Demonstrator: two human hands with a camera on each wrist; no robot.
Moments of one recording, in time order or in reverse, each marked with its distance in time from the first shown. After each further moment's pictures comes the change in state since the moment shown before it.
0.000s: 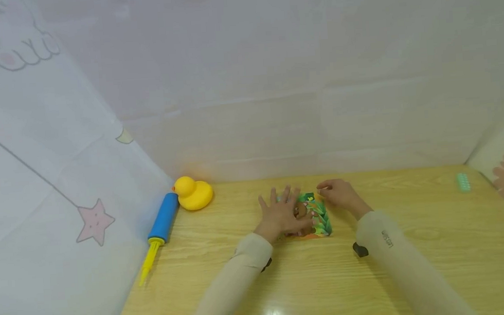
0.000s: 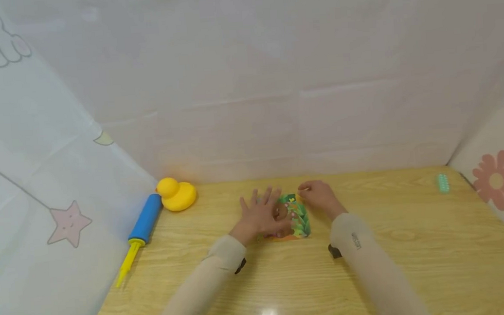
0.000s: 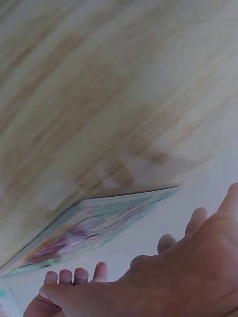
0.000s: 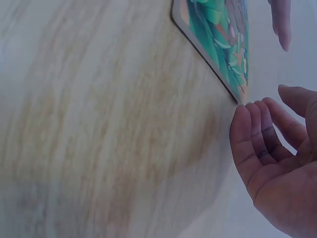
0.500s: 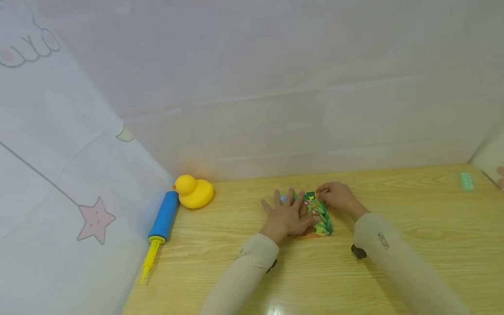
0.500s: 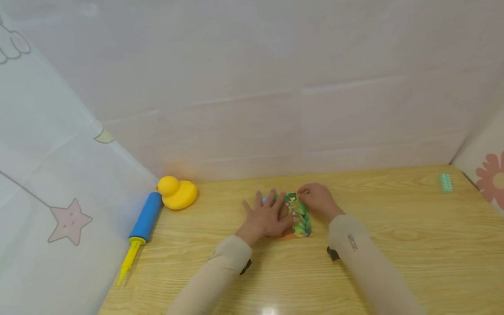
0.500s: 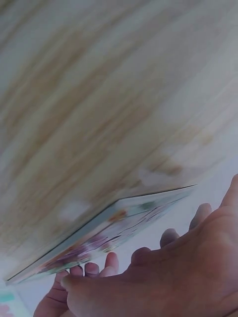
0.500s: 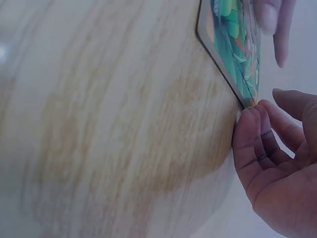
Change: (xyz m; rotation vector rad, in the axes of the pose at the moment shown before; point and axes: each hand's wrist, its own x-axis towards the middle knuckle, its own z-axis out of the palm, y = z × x) left_hand -0.001 0.011 0.007 0.050 -0.063 -0.042; right_hand -0.002 -0.005 0.012 0.038 -0.018 0.005
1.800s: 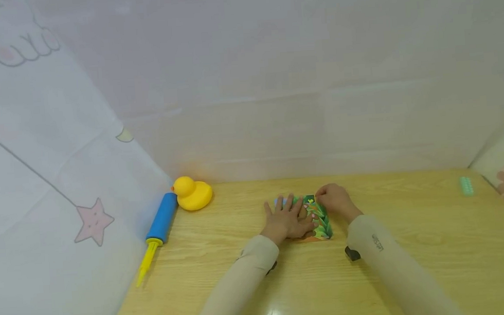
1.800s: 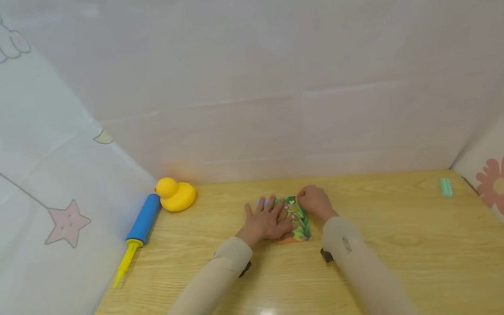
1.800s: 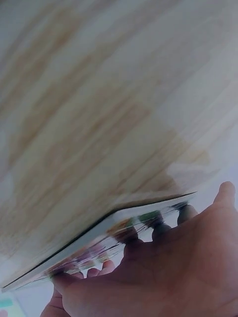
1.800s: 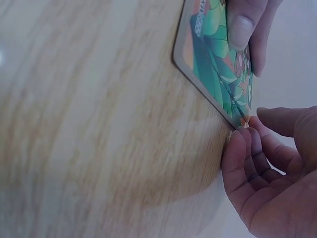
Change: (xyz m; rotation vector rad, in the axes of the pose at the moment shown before) left_hand 0.003 0.003 0.004 -0.027 -0.109 -0.012; right_hand 0.006 -0.004 0.003 -0.075 0.038 0.049
